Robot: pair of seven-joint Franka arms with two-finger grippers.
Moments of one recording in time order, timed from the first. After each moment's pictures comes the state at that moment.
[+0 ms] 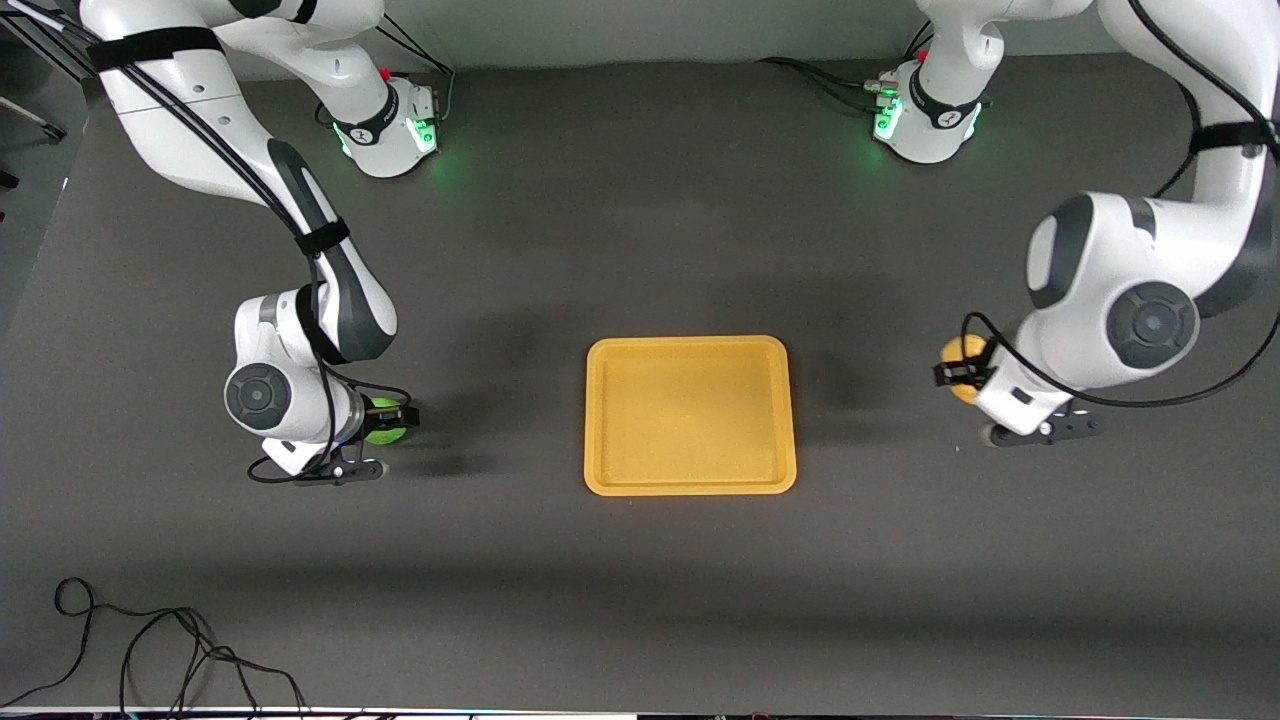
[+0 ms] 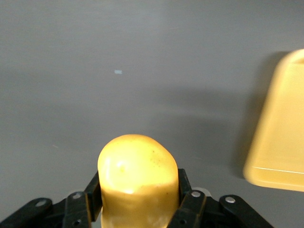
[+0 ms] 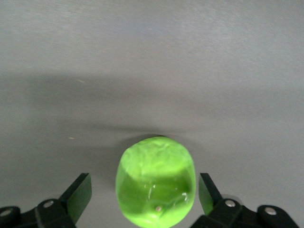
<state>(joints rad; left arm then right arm) -0.15 0.27 -0.09 -1.76 0.00 1.85 -0.38 0.17 0.53 -0.03 -1.86 -0.05 2.22 0.12</state>
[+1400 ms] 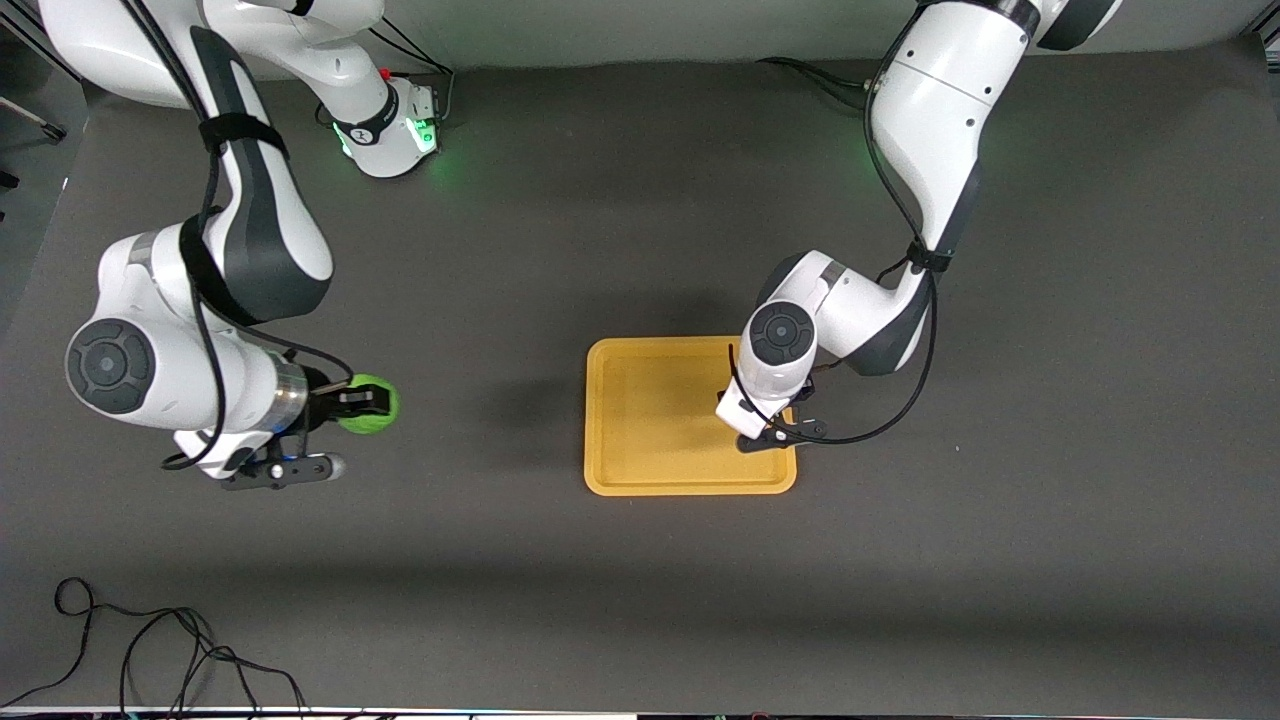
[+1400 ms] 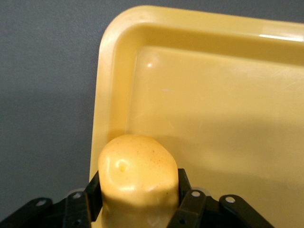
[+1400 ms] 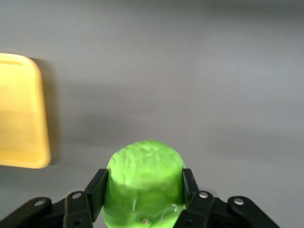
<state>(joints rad) -0.50 0.66 -0.08 -1.69 0.11 2.28 -0.80 0.25 0.45 -0.02 -1.43 0.11 1.73 0.15</state>
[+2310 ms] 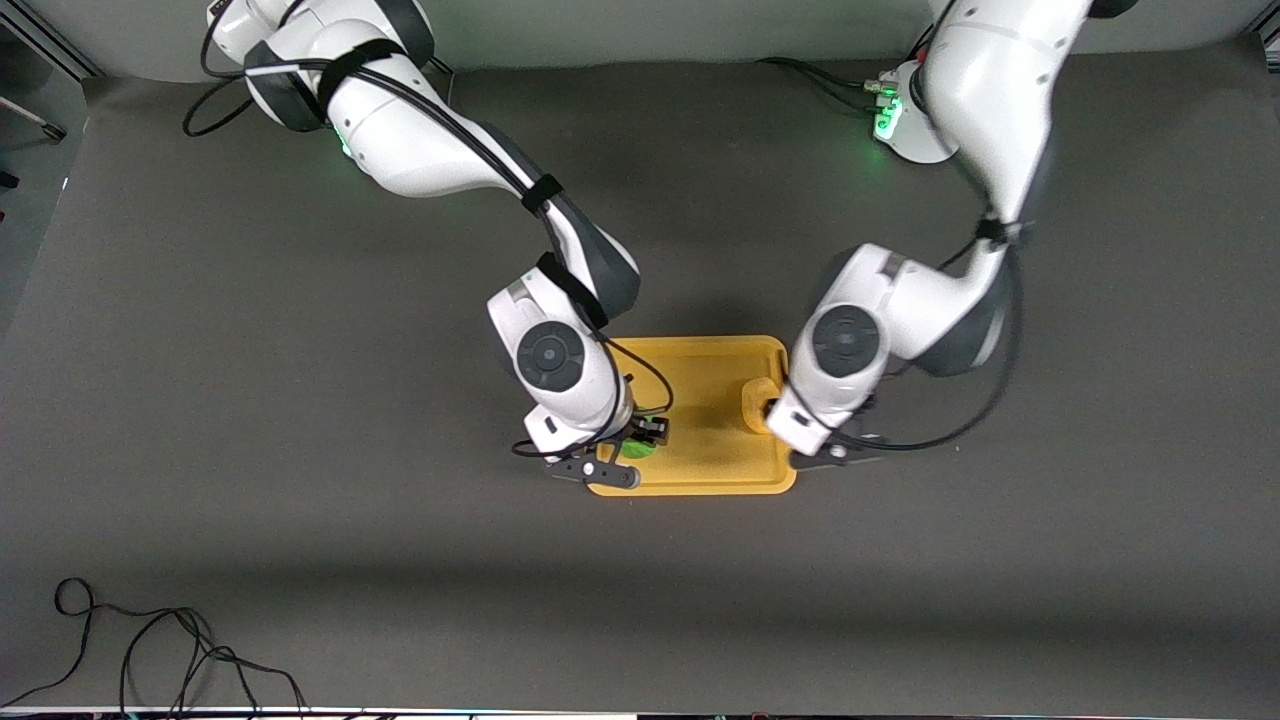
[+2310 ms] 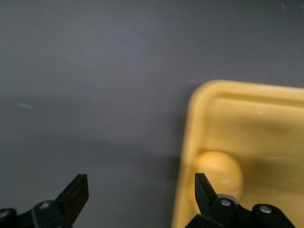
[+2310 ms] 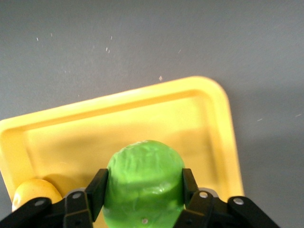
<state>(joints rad) -0.35 0.49 -0.06 -1.64 0.12 2.04 -0.58 0.63 0.93 0.01 -1.11 0.13 2.13 0.81</state>
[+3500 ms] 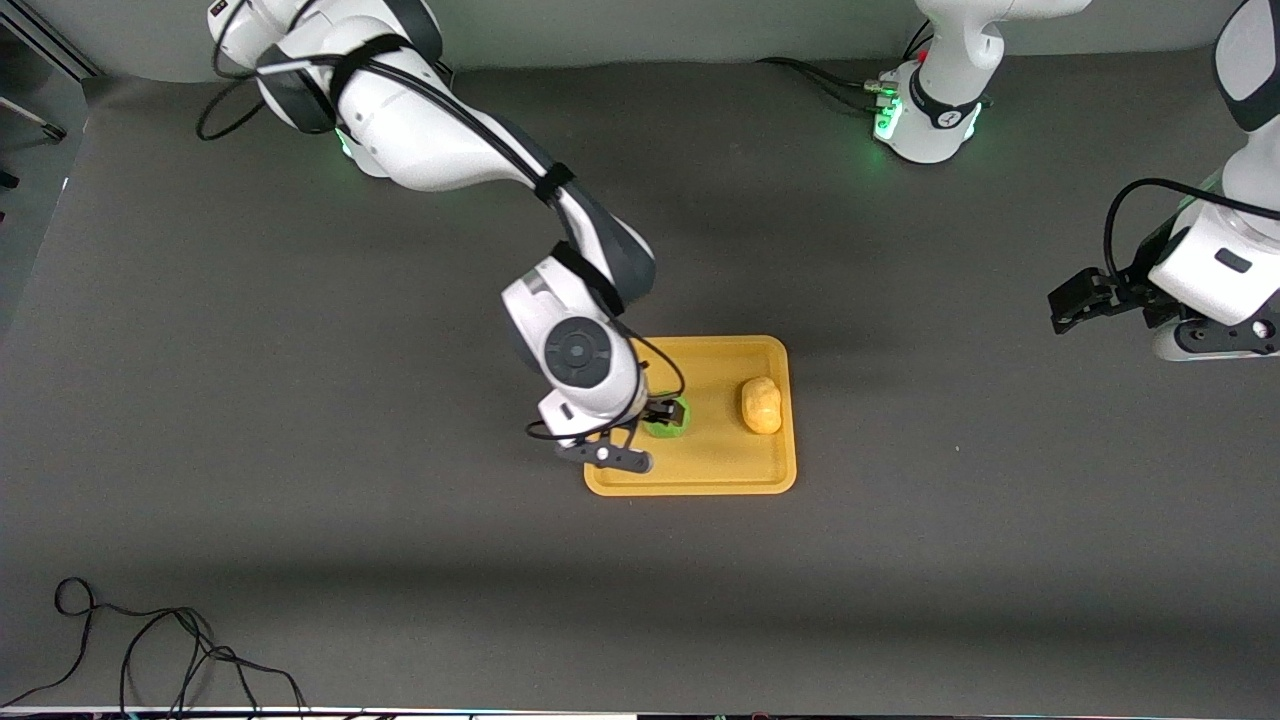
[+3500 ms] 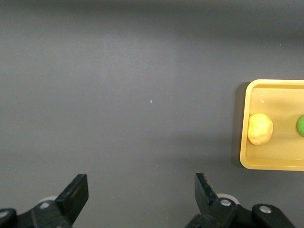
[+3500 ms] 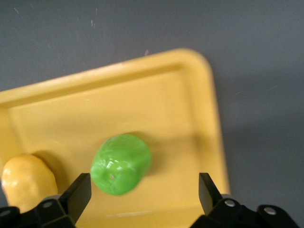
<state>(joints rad) -0.05 0.04 -0.04 -1.62 0.04 1.68 -0.14 0.60 0.88 0.00 -1.03 0.13 1.89 0.76</state>
